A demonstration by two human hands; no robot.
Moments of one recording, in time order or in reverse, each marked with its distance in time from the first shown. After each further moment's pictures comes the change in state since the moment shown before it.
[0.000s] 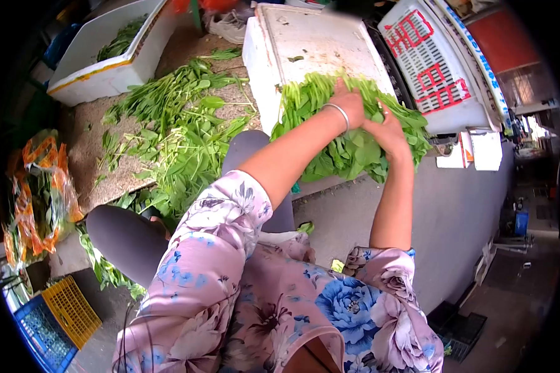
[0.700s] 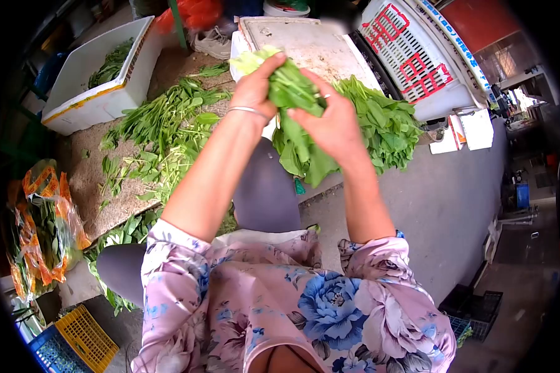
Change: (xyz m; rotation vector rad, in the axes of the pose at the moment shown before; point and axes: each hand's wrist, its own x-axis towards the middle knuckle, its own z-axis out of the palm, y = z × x) left_hand -0.076 -0.071 -0.092 -1.960 0.375 -0.111; right_hand -0.064 -0.105 0.075 0.089 -0.039 -0.393
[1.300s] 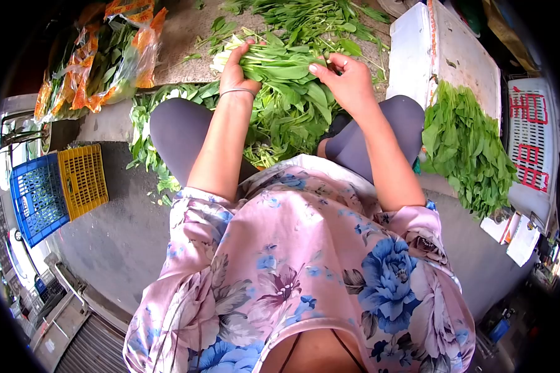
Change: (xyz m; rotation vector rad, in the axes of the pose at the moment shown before) left_hand -0.185 0.111 -0.264 -0.273 0.544 0.531; right_hand -0.034 -0.015 0.224 0.160 -0.585 -0.163
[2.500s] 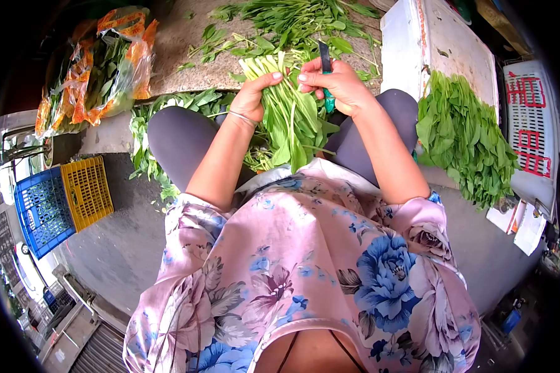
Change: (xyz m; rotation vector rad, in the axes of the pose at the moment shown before) left_hand -0.036 -0.028 -0.003 0.453 -0.319 -0.228; right_hand 0.001 0.013 -0.010 0.716 -0.272 0.358
